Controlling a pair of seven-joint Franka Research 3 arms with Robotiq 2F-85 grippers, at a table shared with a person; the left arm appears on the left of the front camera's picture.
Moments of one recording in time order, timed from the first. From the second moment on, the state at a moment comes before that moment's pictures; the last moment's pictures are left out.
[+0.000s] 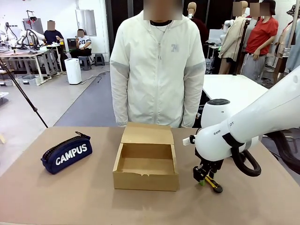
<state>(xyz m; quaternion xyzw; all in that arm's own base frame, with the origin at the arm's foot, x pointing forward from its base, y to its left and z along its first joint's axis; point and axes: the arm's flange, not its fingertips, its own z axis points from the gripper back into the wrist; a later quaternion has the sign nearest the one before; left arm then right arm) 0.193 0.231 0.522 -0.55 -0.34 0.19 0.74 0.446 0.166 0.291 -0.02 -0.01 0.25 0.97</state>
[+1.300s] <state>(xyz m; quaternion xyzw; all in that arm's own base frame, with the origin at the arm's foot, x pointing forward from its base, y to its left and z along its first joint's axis) 0.193 0.231 0.522 -0.55 -0.34 0.19 0.74 0.420 0.150 0.383 -0.02 0.02 0.24 0.97</state>
